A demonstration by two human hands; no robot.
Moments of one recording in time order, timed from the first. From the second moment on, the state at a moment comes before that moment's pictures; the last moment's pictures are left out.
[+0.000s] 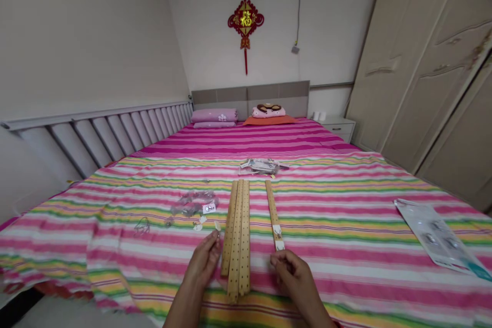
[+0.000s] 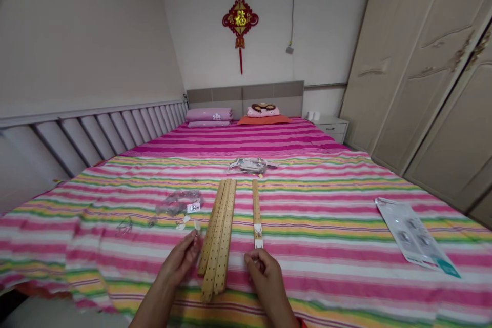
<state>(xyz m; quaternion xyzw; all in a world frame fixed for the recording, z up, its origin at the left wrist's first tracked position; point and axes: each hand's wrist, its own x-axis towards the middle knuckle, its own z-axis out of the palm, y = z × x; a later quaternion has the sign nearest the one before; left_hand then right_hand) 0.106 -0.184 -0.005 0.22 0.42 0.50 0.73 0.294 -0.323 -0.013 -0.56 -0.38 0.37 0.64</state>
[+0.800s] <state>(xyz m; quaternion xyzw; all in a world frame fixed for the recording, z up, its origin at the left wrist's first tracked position) 0.187 -0.268 0.039 0.77 0.34 0.41 0.35 0.307 -0.328 0.027 -0.60 -0.44 0.17 0.65</state>
